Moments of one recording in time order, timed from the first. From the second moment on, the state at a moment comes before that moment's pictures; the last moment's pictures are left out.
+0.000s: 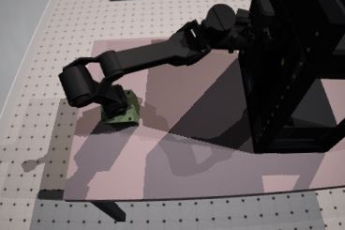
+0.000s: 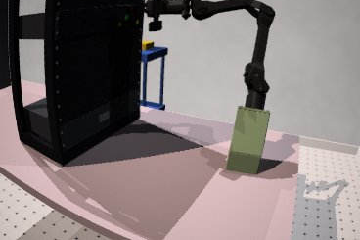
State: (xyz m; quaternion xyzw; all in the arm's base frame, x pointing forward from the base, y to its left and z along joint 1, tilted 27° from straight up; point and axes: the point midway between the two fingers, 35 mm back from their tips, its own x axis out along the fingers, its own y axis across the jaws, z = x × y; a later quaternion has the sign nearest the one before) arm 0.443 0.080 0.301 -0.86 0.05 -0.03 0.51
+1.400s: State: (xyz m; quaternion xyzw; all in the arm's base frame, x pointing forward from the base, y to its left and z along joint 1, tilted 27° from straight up) arm 0.444 0.080 0.301 -0.86 0.05 -0.03 0.51
